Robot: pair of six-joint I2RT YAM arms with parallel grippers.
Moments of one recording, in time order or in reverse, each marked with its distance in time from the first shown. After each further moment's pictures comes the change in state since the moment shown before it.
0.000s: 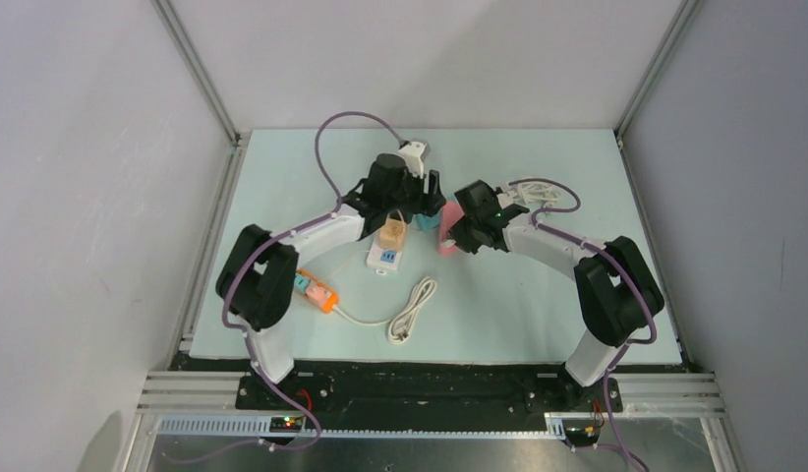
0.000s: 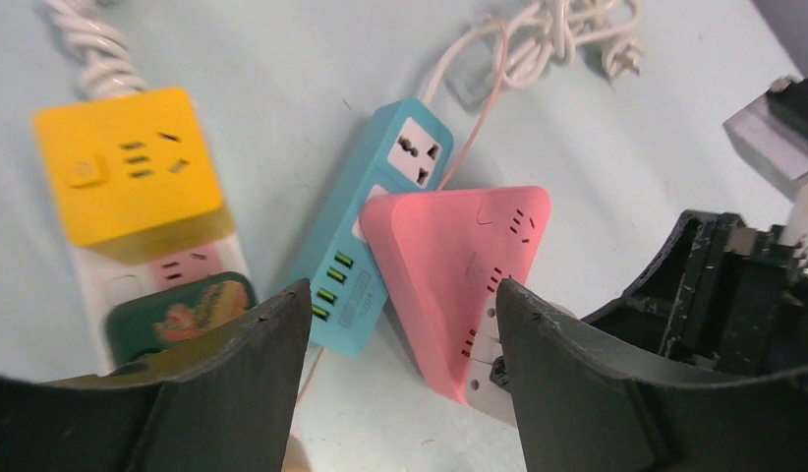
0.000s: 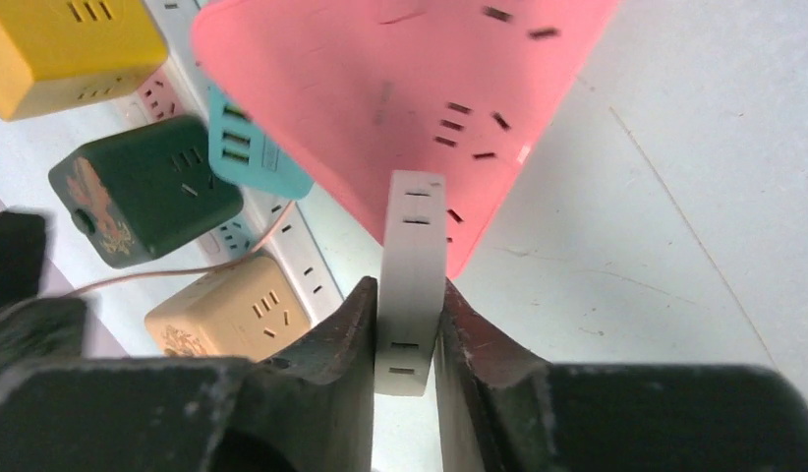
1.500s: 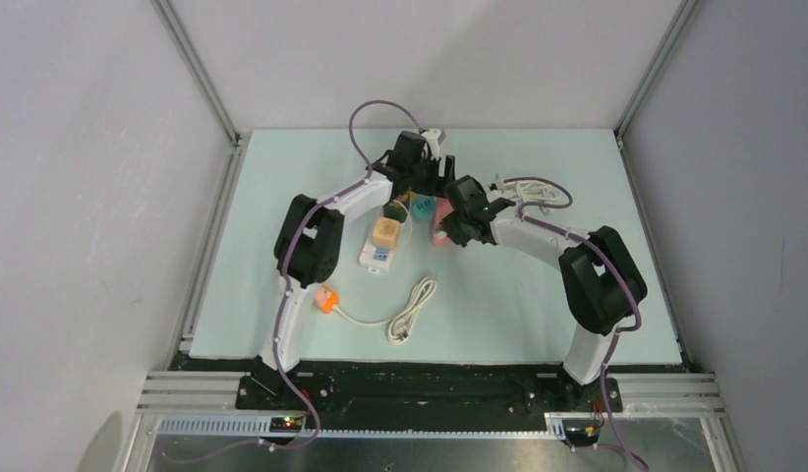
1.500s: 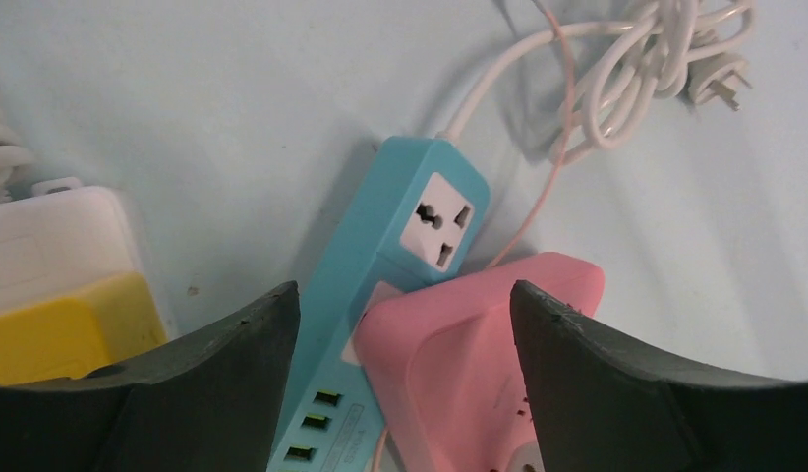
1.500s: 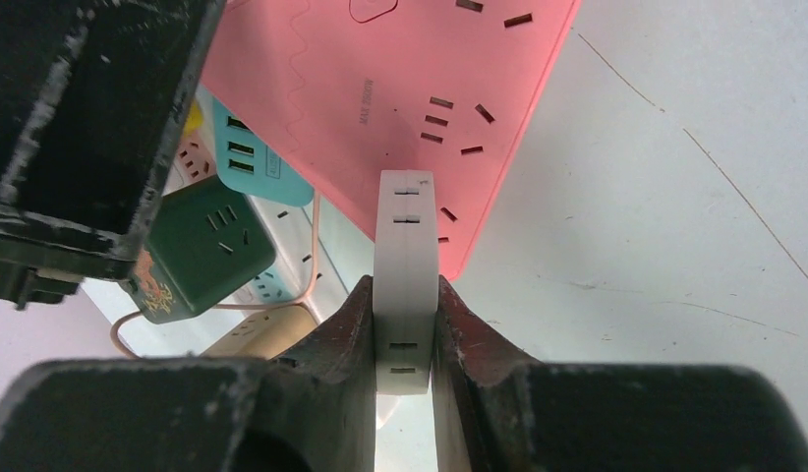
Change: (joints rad) left arm 0.068 0.449 0.560 -0.289 0.114 -0.028; right arm 0.026 0.099 0.098 -0.011 0.075 0.123
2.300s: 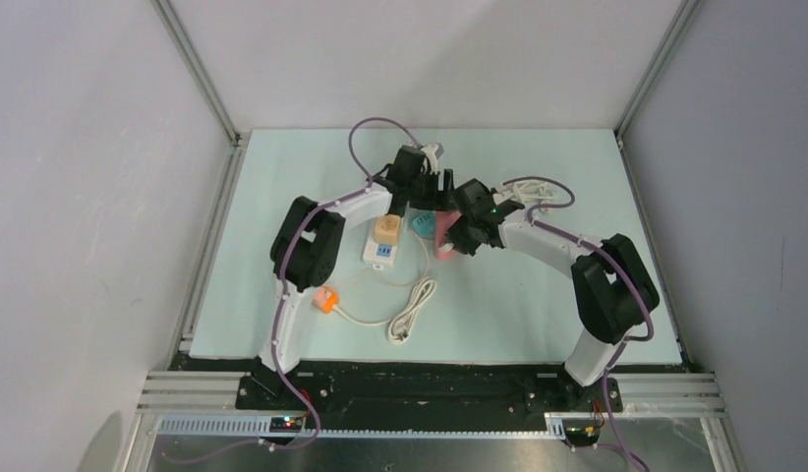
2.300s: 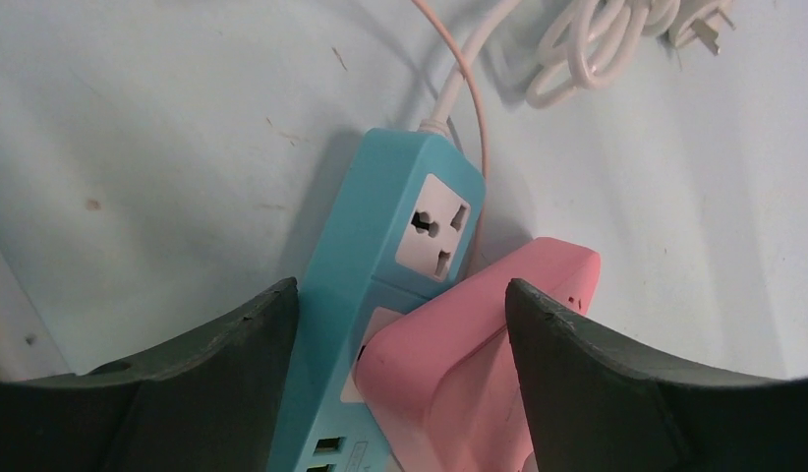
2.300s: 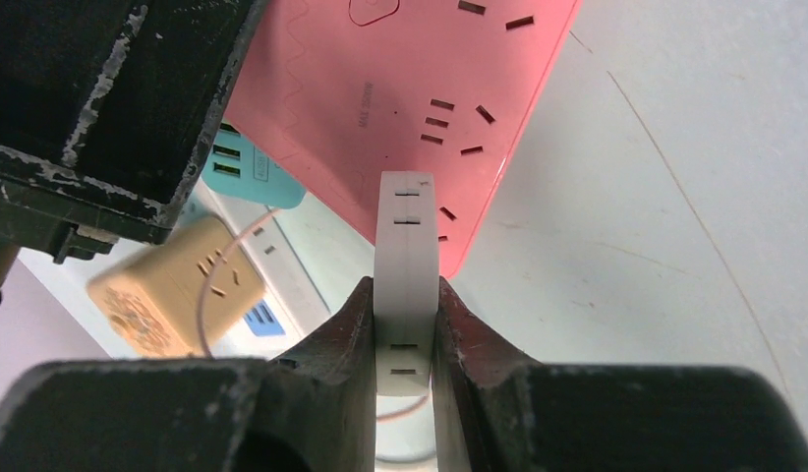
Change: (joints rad) left arm -0.017 -0.024 -0.136 0.077 0.069 -0.114; right arm -0.014 -0.058 -0.031 -0.074 -0.084 -0.113
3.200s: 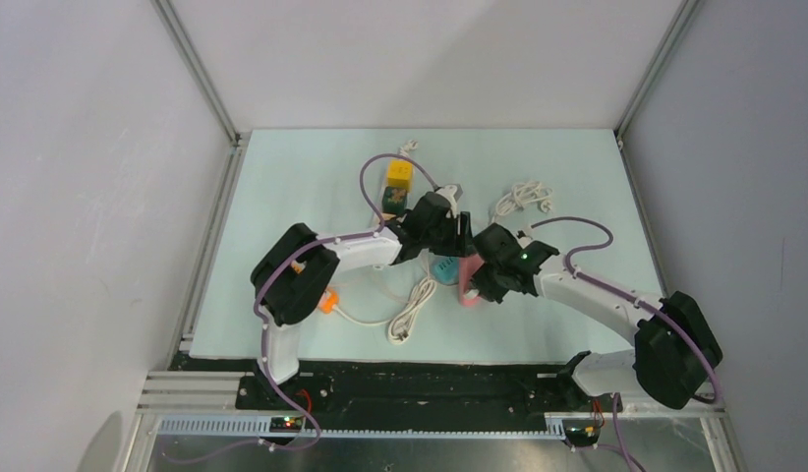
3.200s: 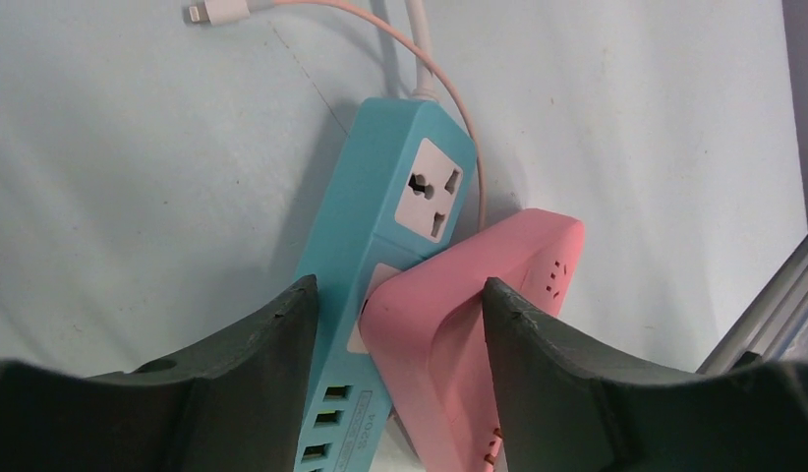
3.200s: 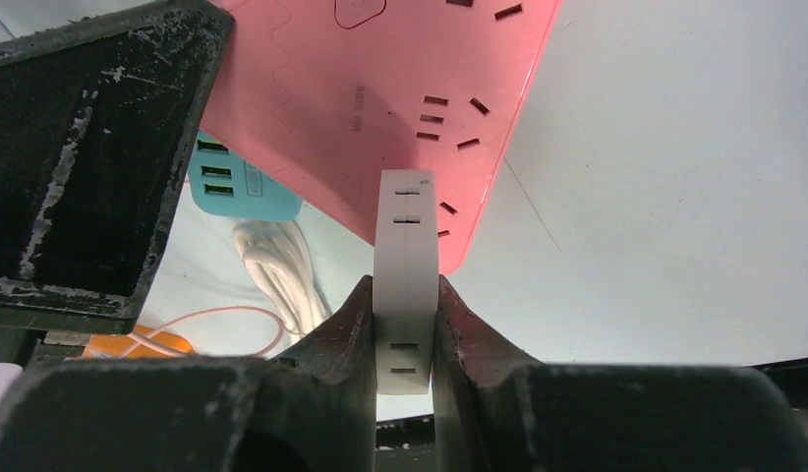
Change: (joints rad) left arm -0.264 -0.299 -0.439 0.154 -0.198 -0.221; right arm 0.104 -0.404 -0.341 -0.216 0.013 0.109
